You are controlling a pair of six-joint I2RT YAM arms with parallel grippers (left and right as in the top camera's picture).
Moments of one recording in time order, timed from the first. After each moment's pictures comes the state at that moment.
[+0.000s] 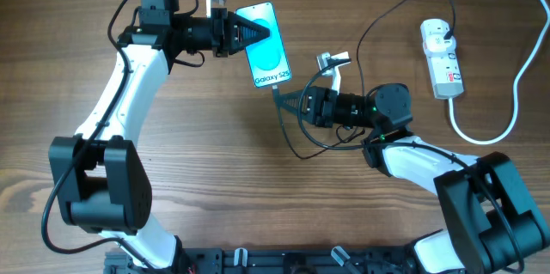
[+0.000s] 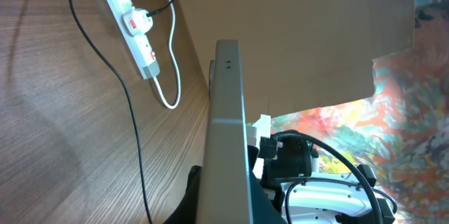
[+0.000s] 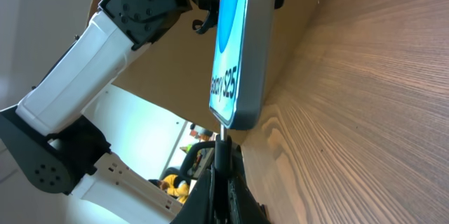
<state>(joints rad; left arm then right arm) -0.08 1.83 1.43 -0.38 1.38 -0.49 0.38 1.65 0.57 1.24 -1.04 1.25</state>
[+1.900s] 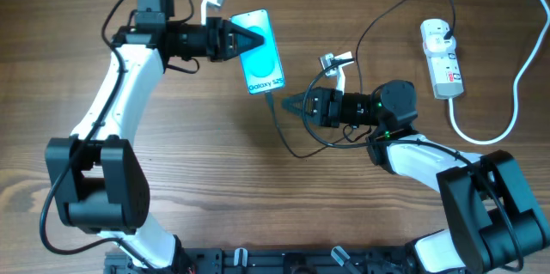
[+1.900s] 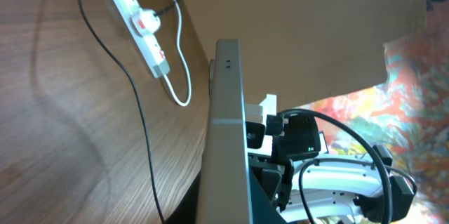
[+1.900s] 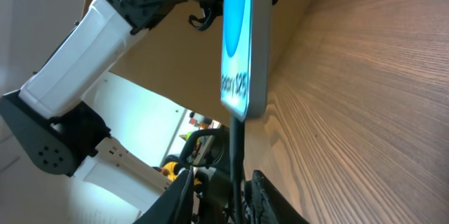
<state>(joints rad) -0.05 1.83 1.43 -0.53 1.38 -0.25 0.34 1.65 0.57 1.21 -1.14 1.23</state>
